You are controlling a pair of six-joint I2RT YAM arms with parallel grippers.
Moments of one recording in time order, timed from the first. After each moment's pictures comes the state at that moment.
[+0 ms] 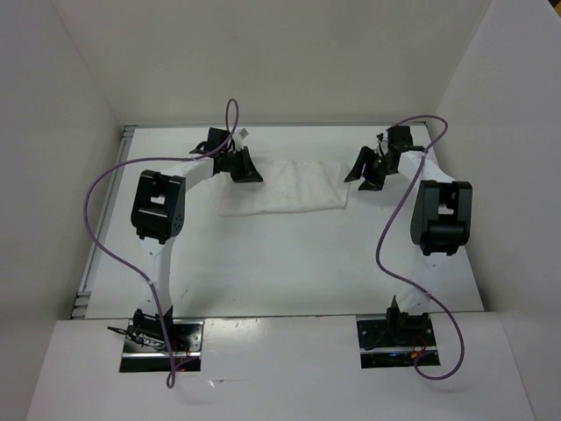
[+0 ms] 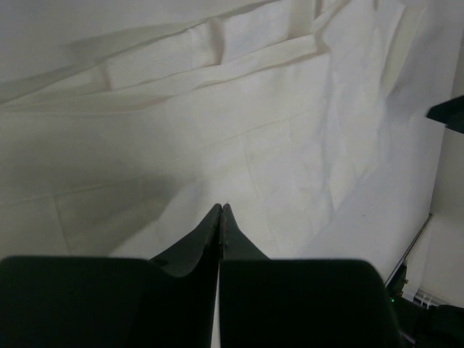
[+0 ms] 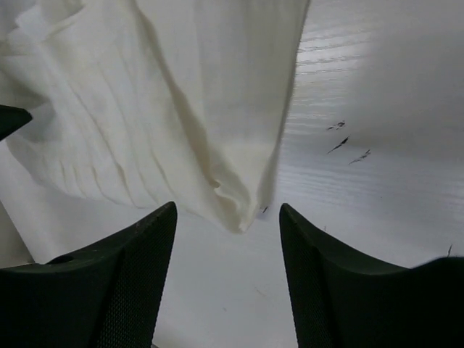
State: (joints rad) left arm -0.21 2.27 1.68 -0.24 0.61 -0.47; right arm -0.05 1.94 1.45 -0.55 -0.45 0.35
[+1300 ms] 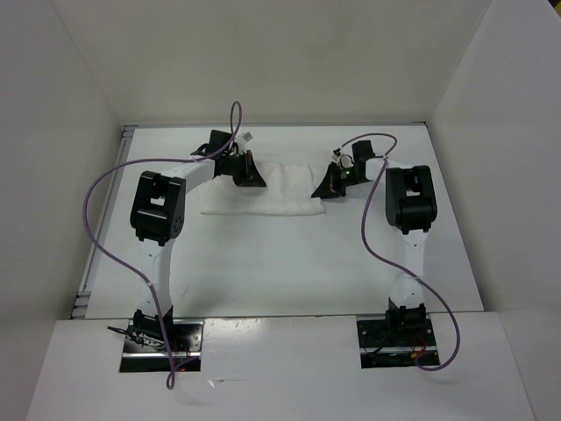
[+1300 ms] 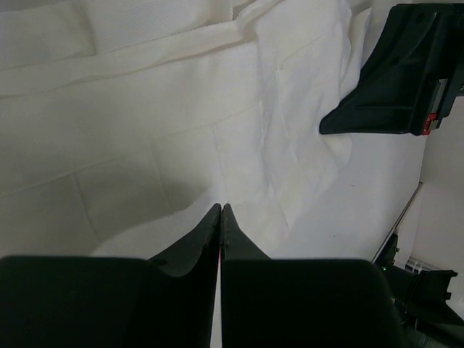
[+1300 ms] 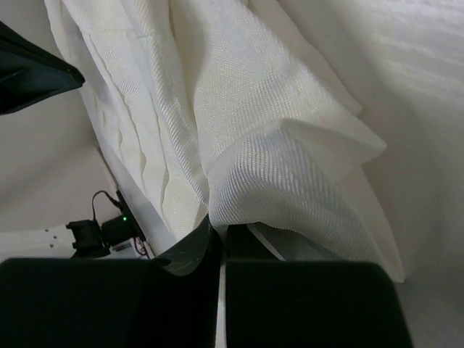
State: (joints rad) left arm -0.23 2.23 1.64 -0.26 0.68 -0.44; right arm 0.08 2.31 1.57 -0.40 -0.90 0.35
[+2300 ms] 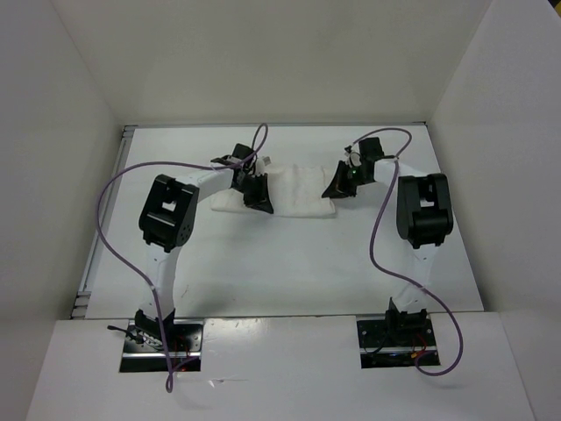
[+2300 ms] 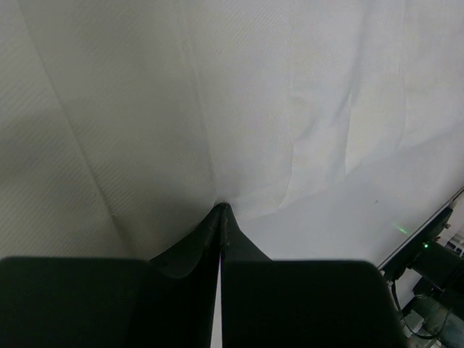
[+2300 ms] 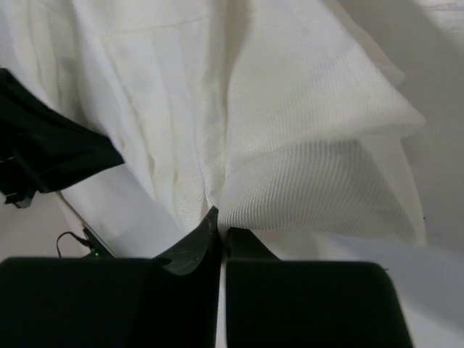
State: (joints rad) left arm -0.37 2.19 1.57 -0.50 0.50 -0.39; right arm 0.09 2.08 1.40 -0.41 -0.65 0.39
